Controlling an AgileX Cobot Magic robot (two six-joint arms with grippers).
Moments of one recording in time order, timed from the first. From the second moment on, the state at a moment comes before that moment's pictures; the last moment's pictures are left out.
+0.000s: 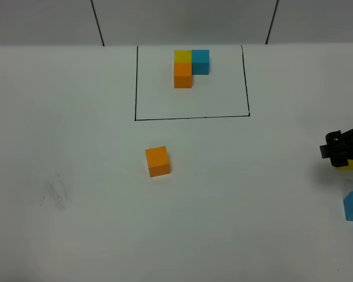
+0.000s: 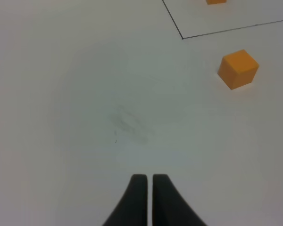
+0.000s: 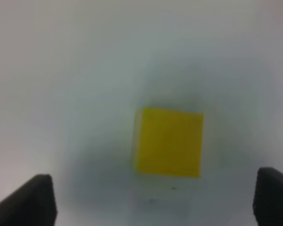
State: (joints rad) left arm 0.02 -0.01 -0.51 -0.20 1.08 0.22; right arm 0.09 1.50 -0.69 -0.42 0.32 0.35
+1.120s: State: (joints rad) left arm 0.02 -0.01 -0.51 -0.20 1.08 0.22; right arm 0.04 1.77 -0.76 -0.55 0.24 0.44
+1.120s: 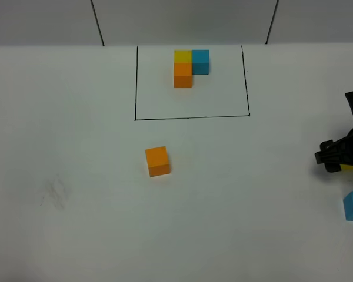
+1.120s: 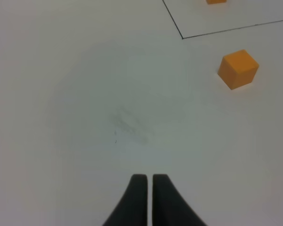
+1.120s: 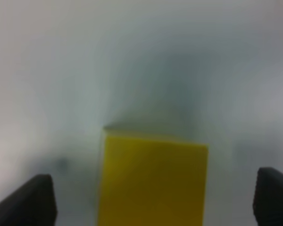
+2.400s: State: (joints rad) left arm 0.02 -0.01 -0.51 -0.20 1.08 0.22; right arm 0.06 1.63 -0.78 -0.51 0.24 0.45
